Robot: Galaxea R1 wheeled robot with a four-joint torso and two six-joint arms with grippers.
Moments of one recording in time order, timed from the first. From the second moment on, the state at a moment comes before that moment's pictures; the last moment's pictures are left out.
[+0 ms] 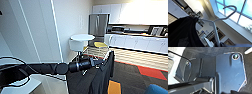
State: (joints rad) left arm 0.14 2.47 -0.94 -0.59 -0.17 -0.07; right arm -1.53 3.06 -2.72 -0.29 0.12 0.26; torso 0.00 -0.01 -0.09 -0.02
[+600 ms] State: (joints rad) left arm 0.14 2.47 -0.94 -0.59 -0.16 -0.07; right arm -1.53 3.06 -2.72 -0.29 0.12 0.26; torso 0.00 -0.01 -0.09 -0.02
